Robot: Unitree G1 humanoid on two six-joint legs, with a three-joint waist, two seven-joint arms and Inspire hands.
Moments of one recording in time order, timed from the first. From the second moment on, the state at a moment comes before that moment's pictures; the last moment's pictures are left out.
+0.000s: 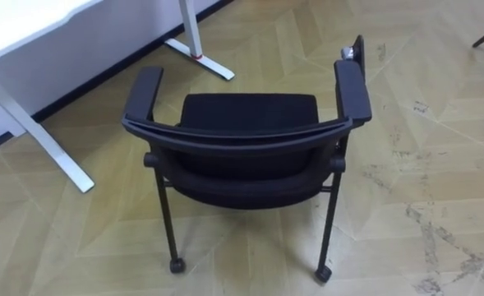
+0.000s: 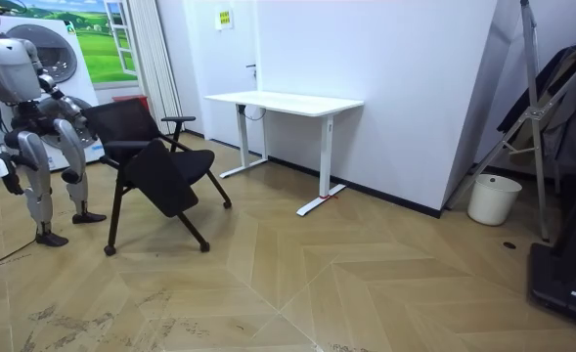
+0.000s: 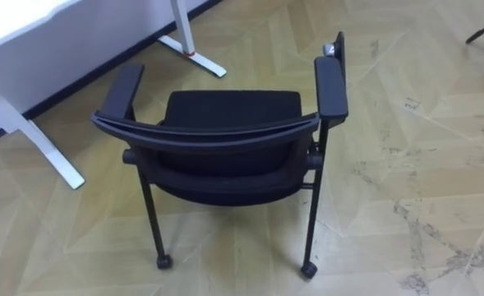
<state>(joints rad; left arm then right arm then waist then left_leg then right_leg) 0.10 0.23 0.08 1.12 -0.12 -0.08 0.28 0.14 -0.24 -0.07 1.20 0.24 -0.03 -0.12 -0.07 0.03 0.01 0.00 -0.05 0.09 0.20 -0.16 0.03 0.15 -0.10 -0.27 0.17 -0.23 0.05</state>
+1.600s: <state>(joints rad) 0.01 0.36 -0.11 0.12 0.71 -0.02 0.42 0.09 -0.28 -0.05 1.20 0.27 -0.02 -0.04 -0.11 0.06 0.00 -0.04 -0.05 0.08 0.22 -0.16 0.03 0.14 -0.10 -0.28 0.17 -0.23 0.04</state>
